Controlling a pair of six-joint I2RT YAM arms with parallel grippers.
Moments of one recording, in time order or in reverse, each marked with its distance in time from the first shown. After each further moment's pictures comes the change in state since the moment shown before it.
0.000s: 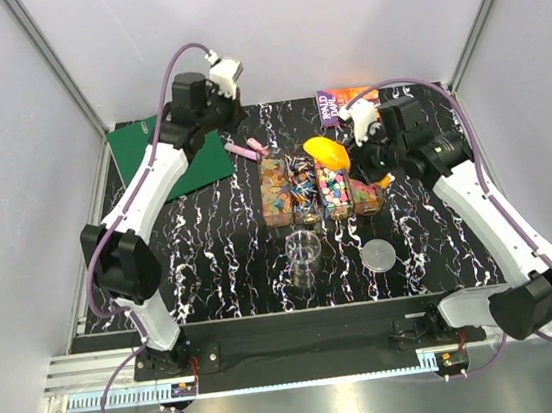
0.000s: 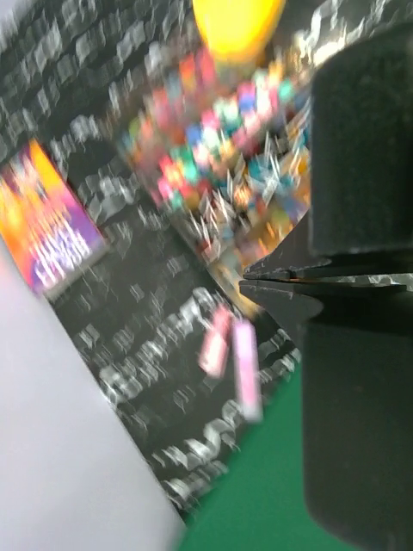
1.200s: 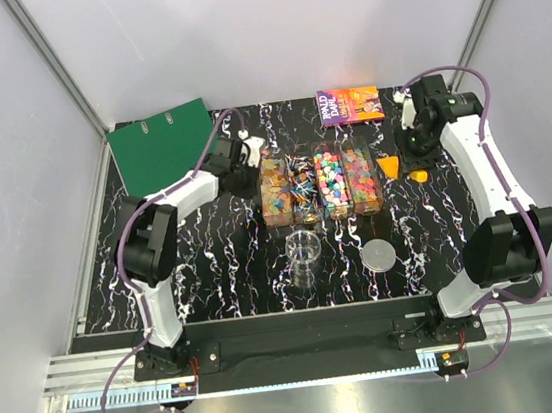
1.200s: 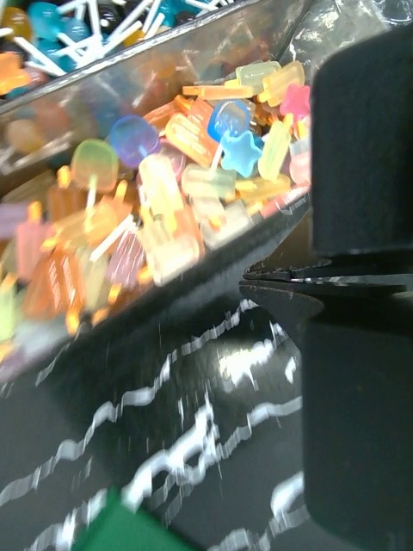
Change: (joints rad) left arm -0.038 0.137 -0.451 0.087 -0.117 -0.051; right arm -0.317 0.271 0.196 -0.405 0.151 0.224
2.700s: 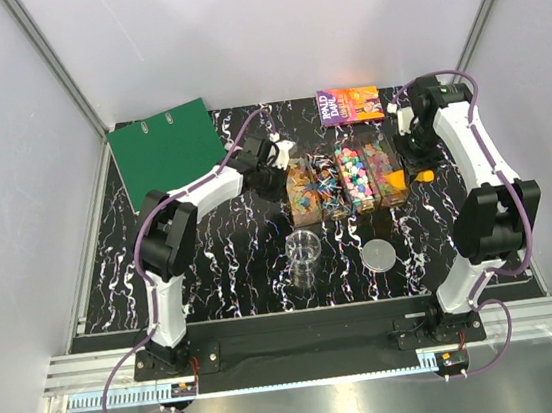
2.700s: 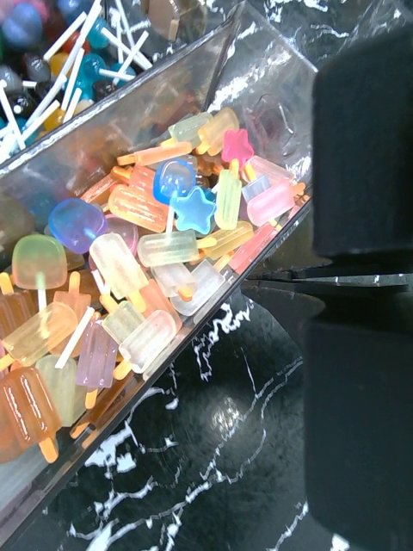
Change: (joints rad) left arm -0.141 0.110 0.152 -0.103 0.124 -0.077; right arm -0.055 0.162 0.078 -0.126 0.010 -0.175
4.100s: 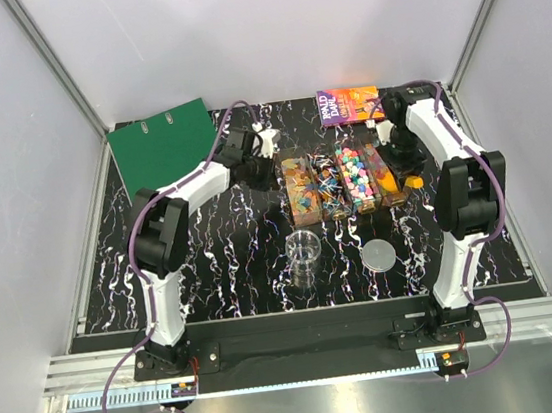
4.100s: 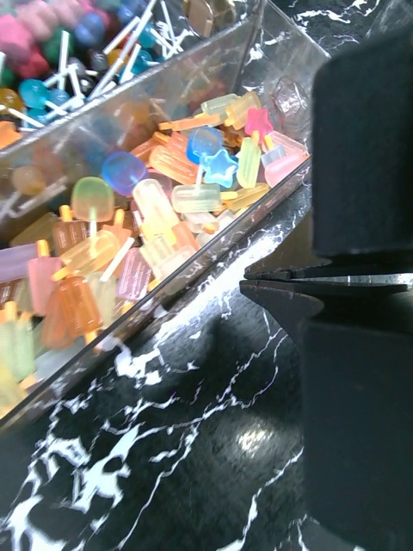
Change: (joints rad) left arm 0.087 0.000 0.000 0.077 0.060 -0.042; right arm 0.072 0.233 0.064 0.008 0.119 -0.078
